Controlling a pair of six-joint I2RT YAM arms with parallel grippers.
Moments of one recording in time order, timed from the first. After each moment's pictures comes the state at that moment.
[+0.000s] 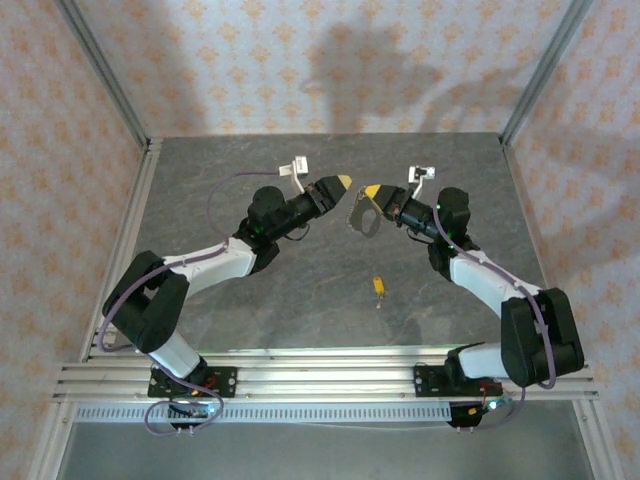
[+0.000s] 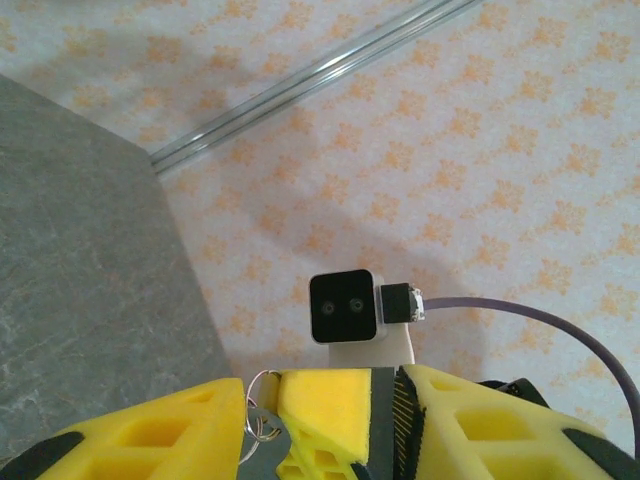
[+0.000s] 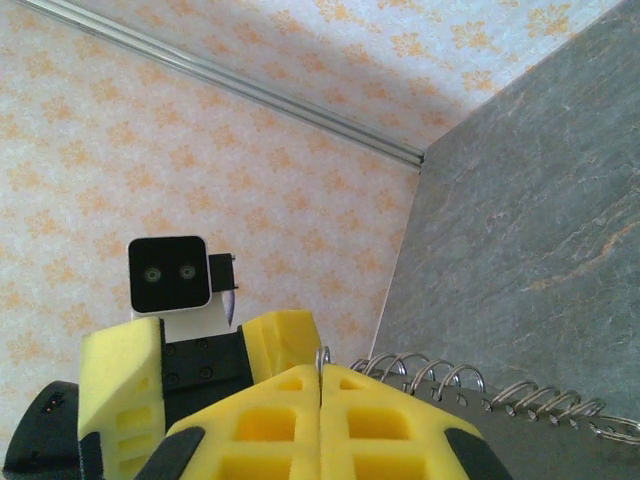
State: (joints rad) left arm -0.58 1.61 0.92 0.79 0.32 -1.14; right arm 0.24 1.33 0.68 0.65 -0.73 1.15
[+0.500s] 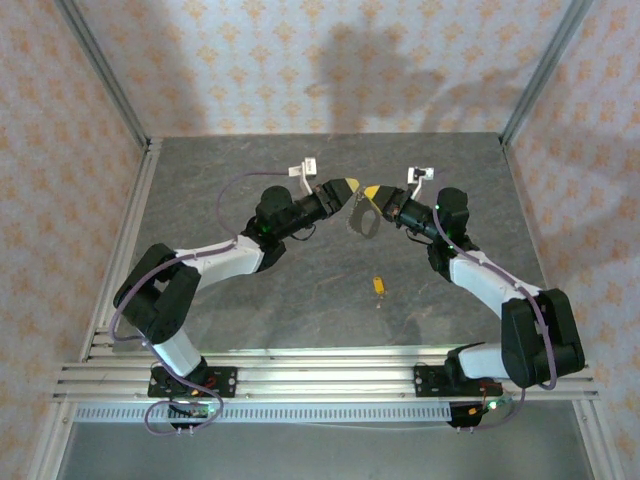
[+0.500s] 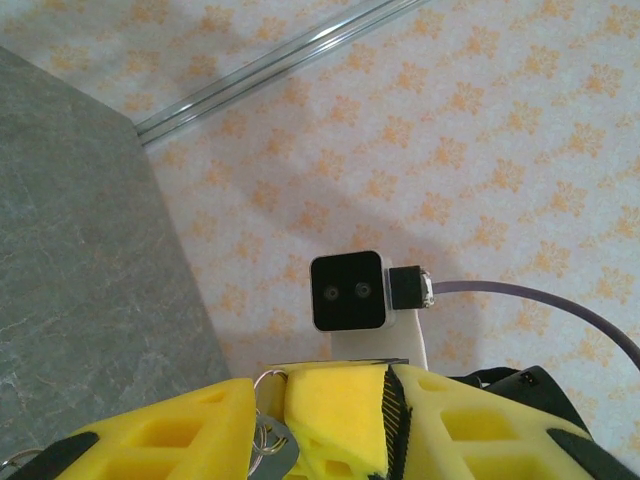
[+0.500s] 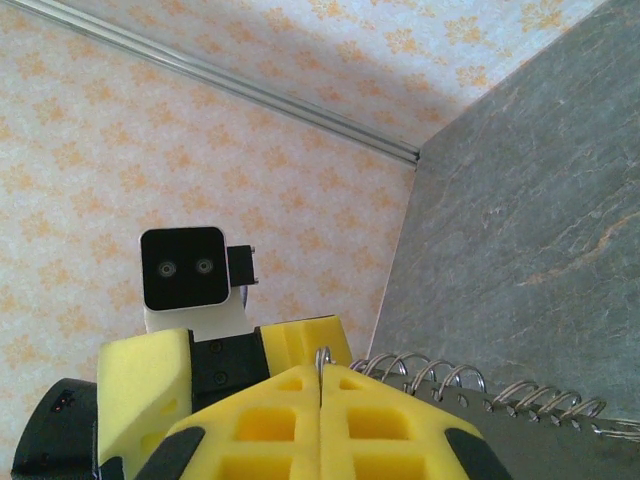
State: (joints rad) left arm -0.59 1.68 0.96 0.82 0.35 -1.16; right arm 0.25 1.33 0.68 0.64 -0.72 1.15
